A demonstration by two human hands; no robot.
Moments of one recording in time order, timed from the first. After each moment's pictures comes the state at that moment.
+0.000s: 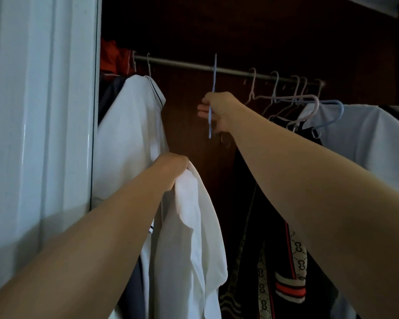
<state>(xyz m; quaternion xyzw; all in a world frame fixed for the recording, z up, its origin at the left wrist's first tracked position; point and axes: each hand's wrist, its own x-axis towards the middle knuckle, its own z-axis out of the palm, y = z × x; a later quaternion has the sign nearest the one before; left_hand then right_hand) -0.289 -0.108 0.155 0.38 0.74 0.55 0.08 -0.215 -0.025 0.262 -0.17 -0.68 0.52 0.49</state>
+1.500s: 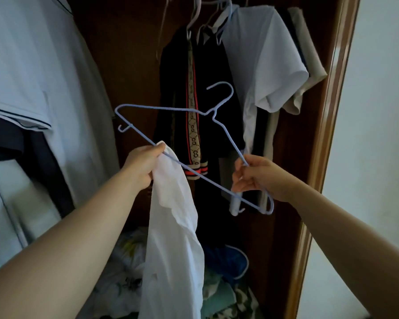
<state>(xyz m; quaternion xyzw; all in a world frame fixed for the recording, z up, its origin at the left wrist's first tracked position) -0.149 -0.077 -0.029 0.31 0.61 0.68 0.28 0.111 0.024 -0.045 -0.23 -0.71 0.60 0.27</state>
